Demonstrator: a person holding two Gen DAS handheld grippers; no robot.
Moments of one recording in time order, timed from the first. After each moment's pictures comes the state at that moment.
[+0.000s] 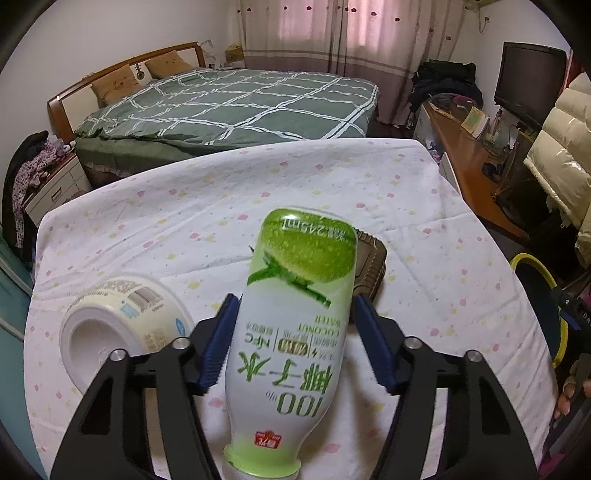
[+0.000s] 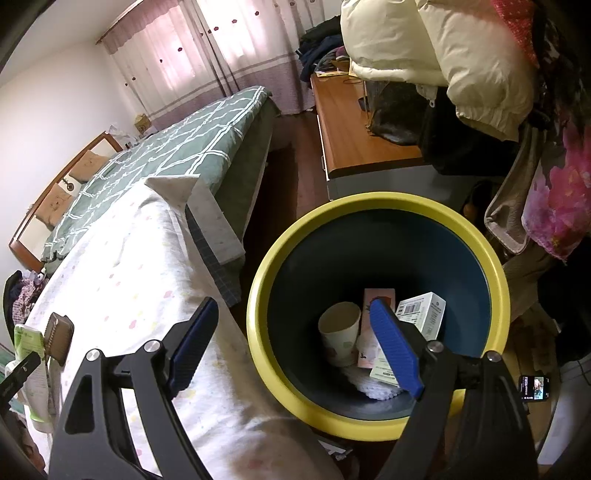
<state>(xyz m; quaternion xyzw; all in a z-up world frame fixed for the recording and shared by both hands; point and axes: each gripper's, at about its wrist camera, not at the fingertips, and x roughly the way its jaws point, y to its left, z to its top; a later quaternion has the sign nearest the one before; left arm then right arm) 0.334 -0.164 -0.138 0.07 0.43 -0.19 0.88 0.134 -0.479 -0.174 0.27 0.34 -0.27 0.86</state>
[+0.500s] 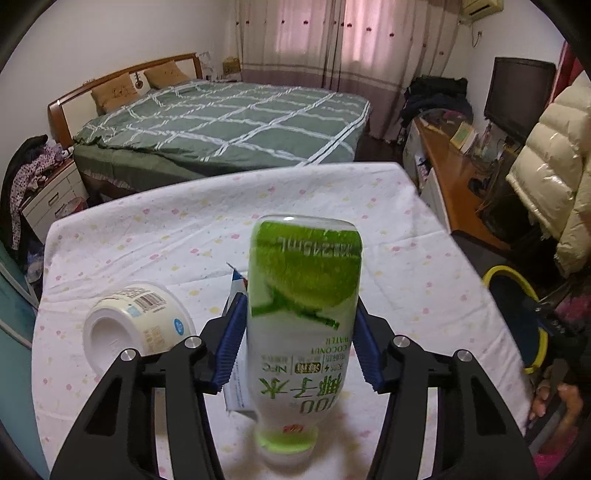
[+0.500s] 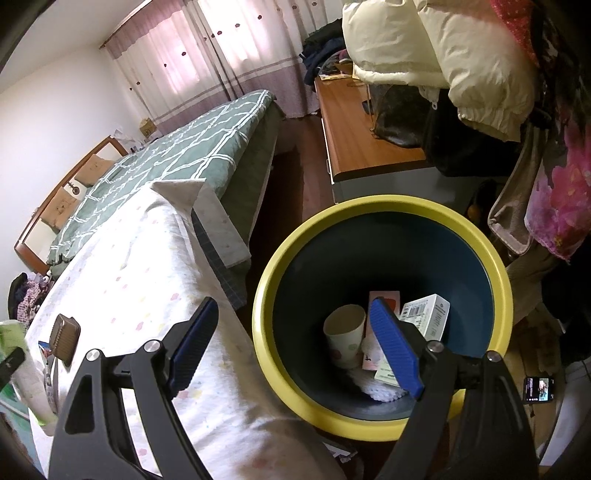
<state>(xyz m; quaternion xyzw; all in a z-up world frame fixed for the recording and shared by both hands) 0.304 -0.158 -0.096 0.05 0.40 -0.20 0.89 0.131 -0.479 -0.172 0.27 0.33 -0.27 0.86</state>
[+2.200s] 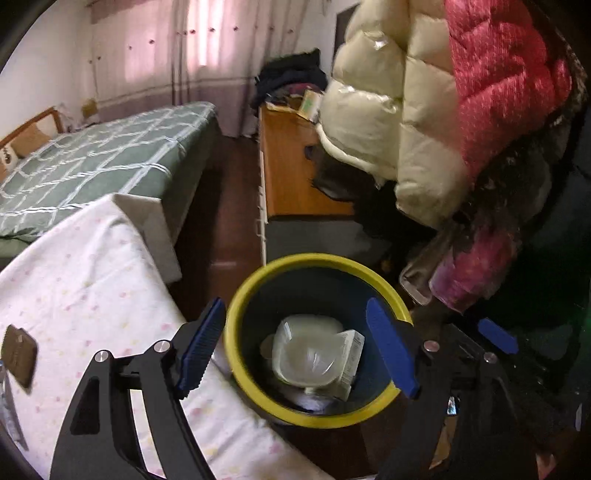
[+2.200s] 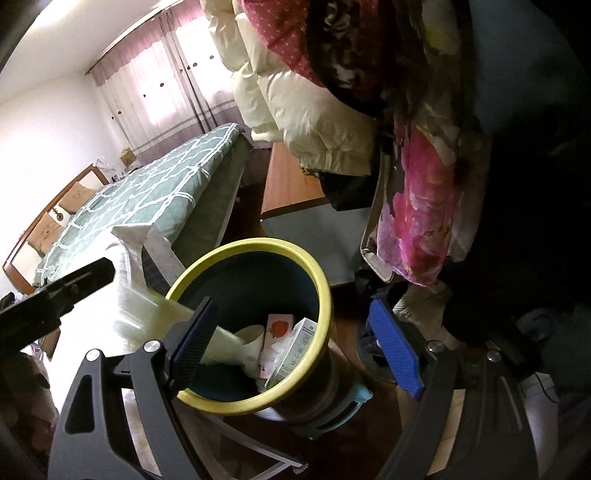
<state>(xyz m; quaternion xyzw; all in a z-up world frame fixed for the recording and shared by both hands) 0.163 -0.466 -0.088 0.12 0.36 -0.43 0.82 -0.009 -0.555 -0.143 0.26 0.29 -0.32 0.87</state>
